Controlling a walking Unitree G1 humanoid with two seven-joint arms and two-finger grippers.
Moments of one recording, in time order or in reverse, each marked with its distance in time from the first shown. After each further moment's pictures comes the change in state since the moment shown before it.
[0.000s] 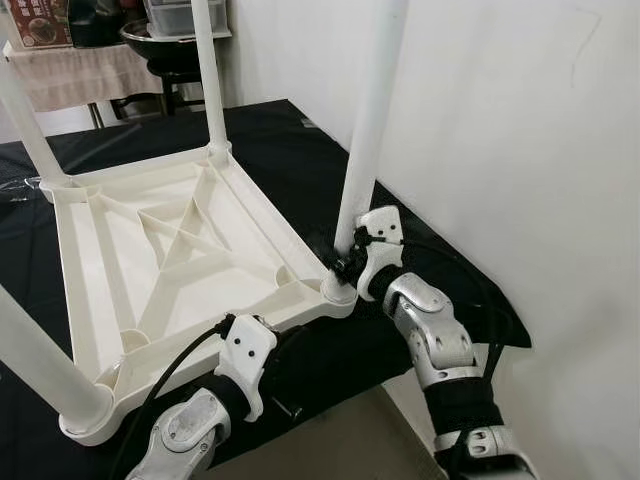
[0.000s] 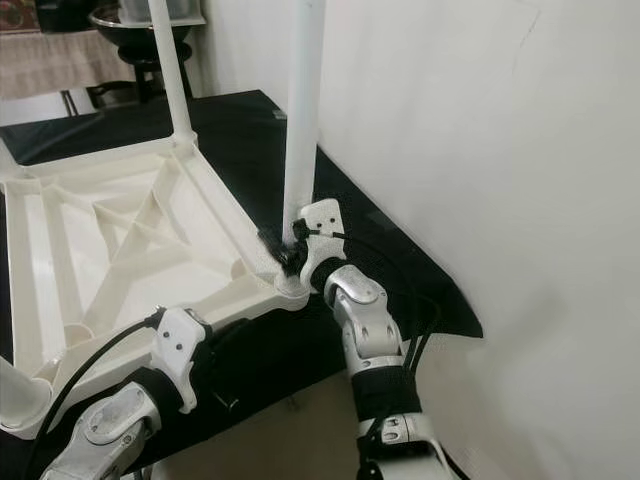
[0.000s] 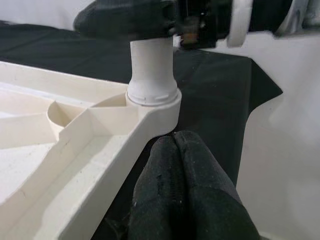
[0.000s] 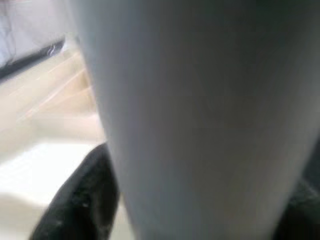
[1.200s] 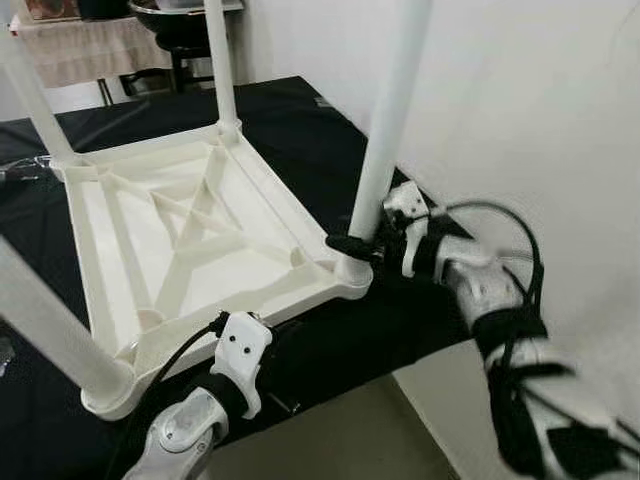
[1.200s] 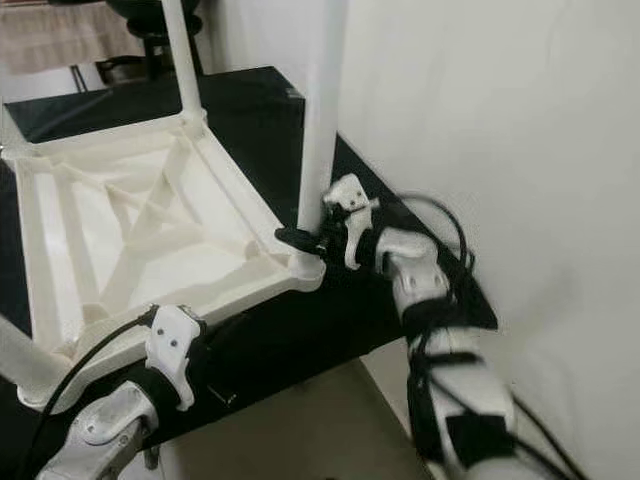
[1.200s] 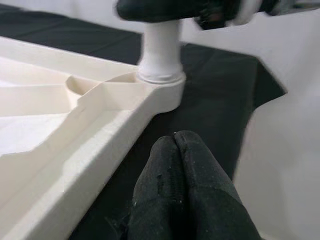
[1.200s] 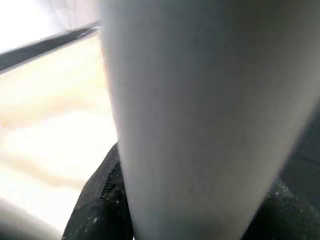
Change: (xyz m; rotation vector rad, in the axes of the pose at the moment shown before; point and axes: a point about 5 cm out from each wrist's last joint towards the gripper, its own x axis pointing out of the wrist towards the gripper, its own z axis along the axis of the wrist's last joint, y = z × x) left arm -0.010 -0.004 -0.001 -0.041 0.011 0.000; right arm -0.004 -0.029 -0.010 0.003 -0.021 0.033
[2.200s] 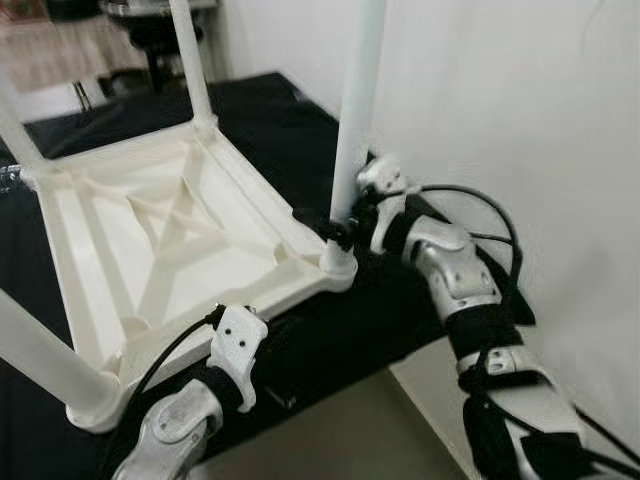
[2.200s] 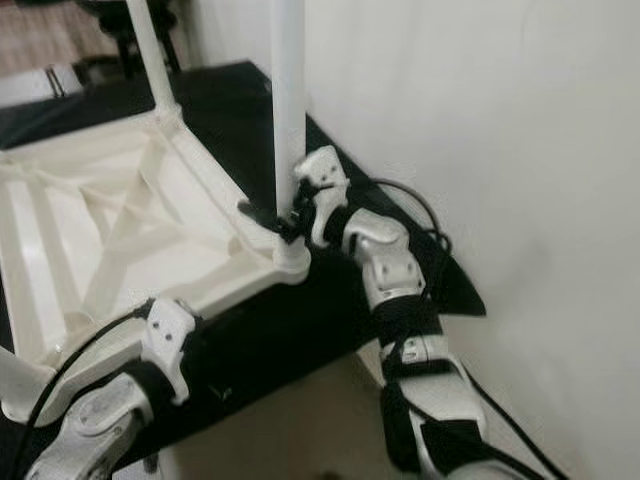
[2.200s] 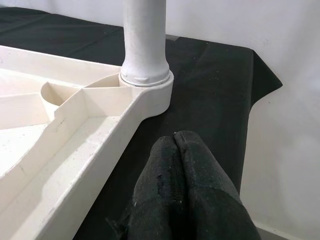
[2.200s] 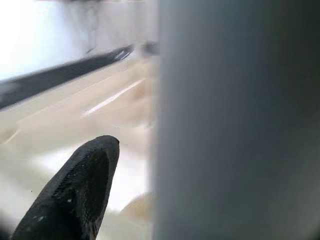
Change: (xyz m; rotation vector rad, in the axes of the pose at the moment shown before) left arm 0.004 0.007 0.004 0.027 0.000 -0.023; right arm 0.016 0.013 0.049 -0.155 -0.037 0.340
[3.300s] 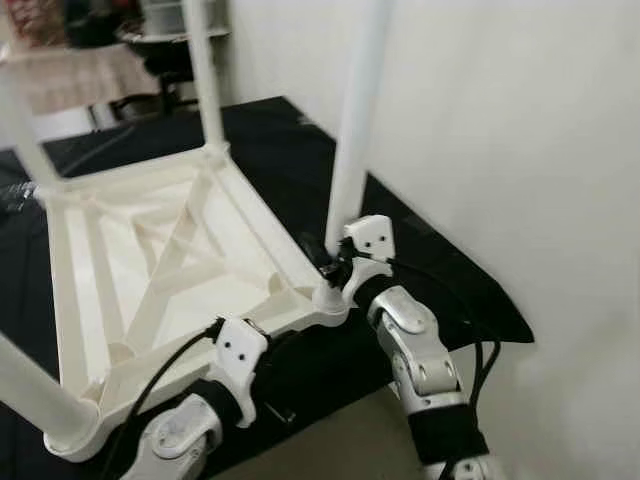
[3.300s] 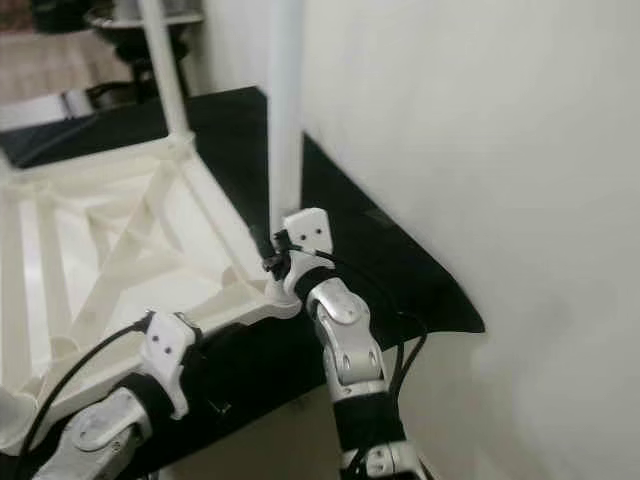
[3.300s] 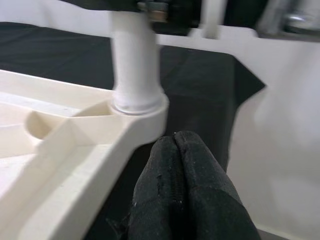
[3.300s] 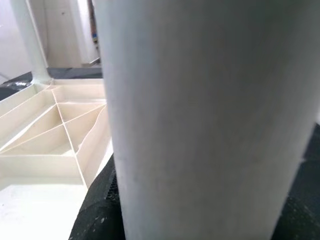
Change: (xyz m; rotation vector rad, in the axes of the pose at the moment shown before) left arm -0.002 -0.001 -0.001 -0.001 0.008 -0.010; right arm 0.018 0.051 -0.029 0.117 -0.028 -0.531
